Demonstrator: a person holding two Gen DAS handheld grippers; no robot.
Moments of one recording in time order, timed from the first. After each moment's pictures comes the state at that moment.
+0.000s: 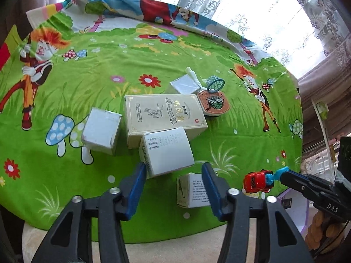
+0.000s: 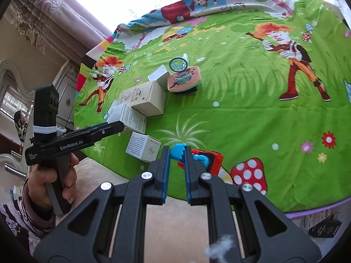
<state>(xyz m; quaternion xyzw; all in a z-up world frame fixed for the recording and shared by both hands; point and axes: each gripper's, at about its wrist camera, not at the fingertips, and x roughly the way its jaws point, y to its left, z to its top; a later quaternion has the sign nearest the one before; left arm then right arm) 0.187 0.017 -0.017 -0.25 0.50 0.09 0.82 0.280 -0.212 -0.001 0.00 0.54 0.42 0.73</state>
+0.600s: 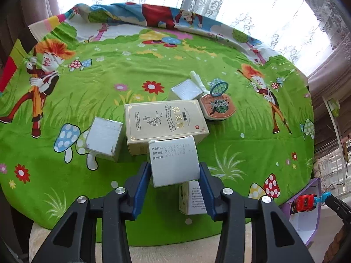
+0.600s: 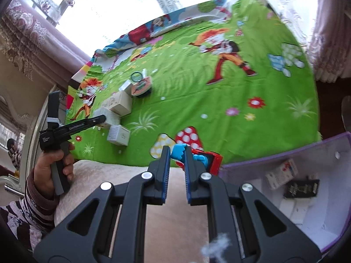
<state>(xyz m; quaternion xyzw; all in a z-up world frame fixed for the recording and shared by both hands) 0.195 0.002 -0.007 -0.20 0.50 0.13 0.83 0.258 -0.346 0.032 0.05 0.53 0.33 0.78</state>
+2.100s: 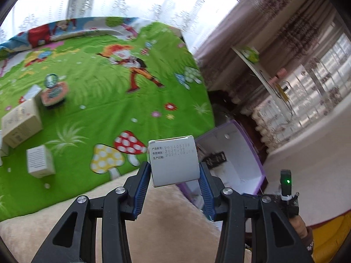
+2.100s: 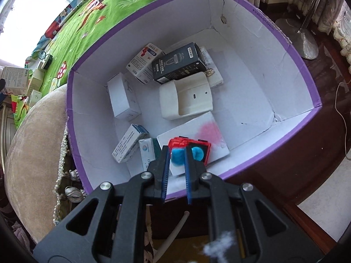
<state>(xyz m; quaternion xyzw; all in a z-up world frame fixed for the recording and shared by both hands) 0.186 -0.210 0.053 -0.17 0.50 -0.14 0.84 0.173 -0.561 -0.082 0.08 0.64 0.13 0.75</state>
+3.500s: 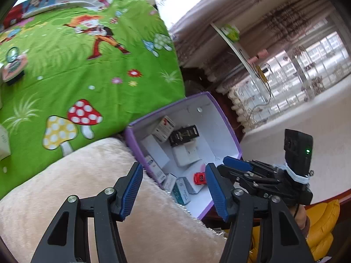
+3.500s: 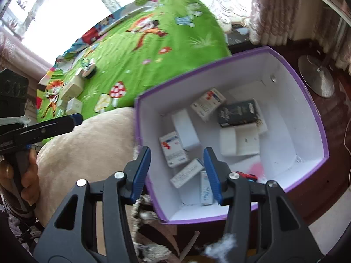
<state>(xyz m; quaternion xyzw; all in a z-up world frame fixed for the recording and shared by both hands) 0.181 -0.241 0.026 -0.21 0.54 -0.22 0.79 0.179 -0.476 0.003 0.06 0.57 0.21 0.79</state>
